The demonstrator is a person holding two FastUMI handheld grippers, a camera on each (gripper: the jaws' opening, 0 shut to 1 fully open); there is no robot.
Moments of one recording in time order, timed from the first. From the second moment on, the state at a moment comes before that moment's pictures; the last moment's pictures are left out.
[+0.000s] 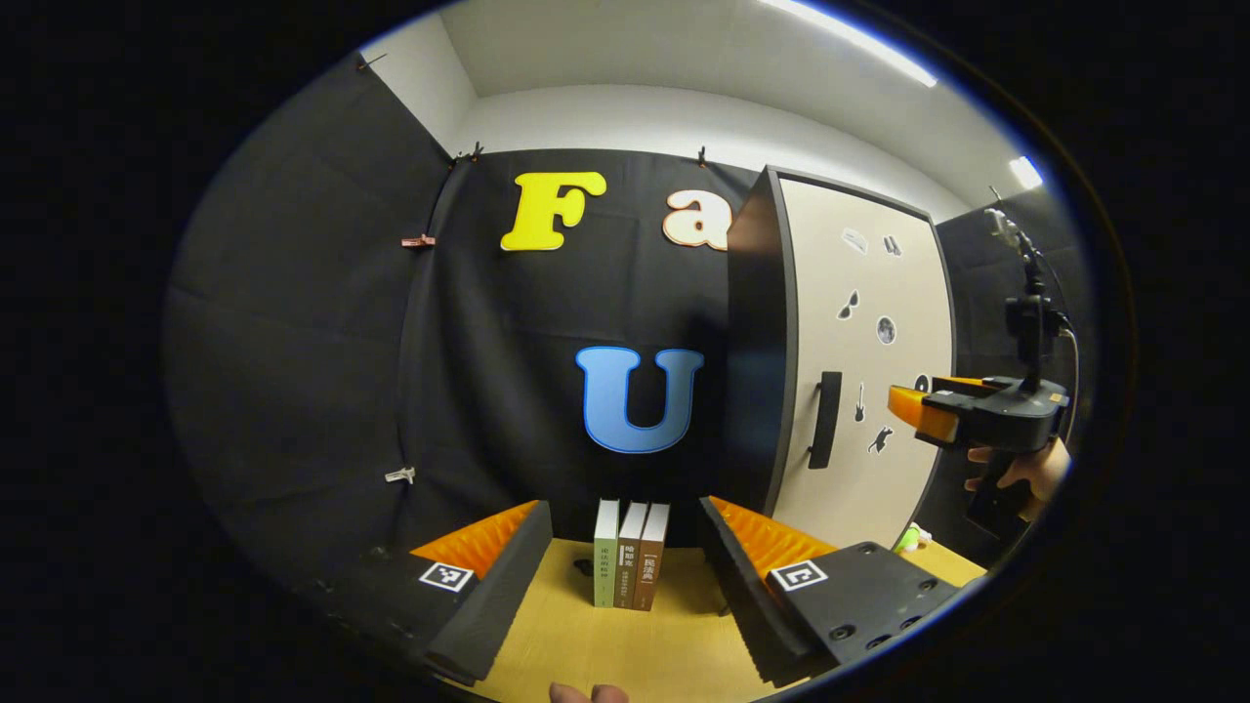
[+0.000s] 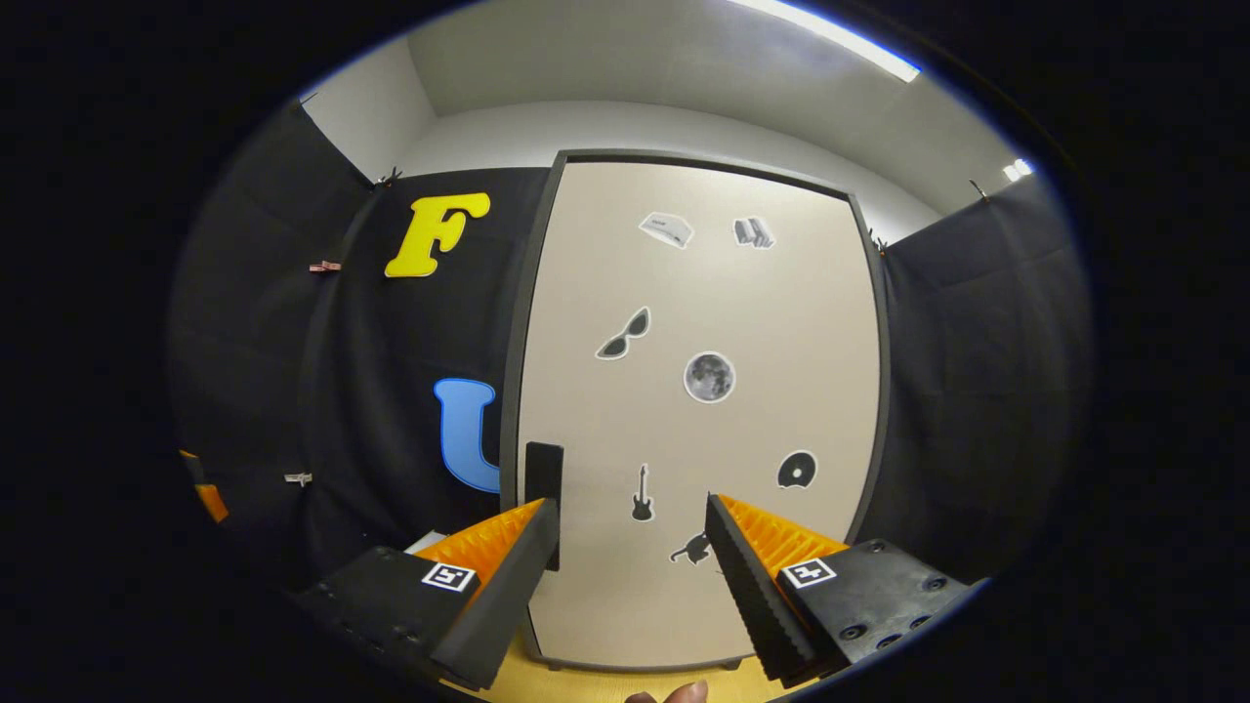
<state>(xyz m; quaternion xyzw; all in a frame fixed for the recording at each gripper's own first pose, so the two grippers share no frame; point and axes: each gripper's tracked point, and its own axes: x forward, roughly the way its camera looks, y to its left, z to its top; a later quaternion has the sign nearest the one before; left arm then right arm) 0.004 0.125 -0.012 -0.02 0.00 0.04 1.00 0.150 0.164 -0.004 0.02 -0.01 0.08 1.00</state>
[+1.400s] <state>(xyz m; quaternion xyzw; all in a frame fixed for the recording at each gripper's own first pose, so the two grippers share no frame) -0.016 0.141 -0.023 -0.03 0.02 0.06 1.00 0.201 0.240 -0.055 0.07 0.06 0.14 0.99</state>
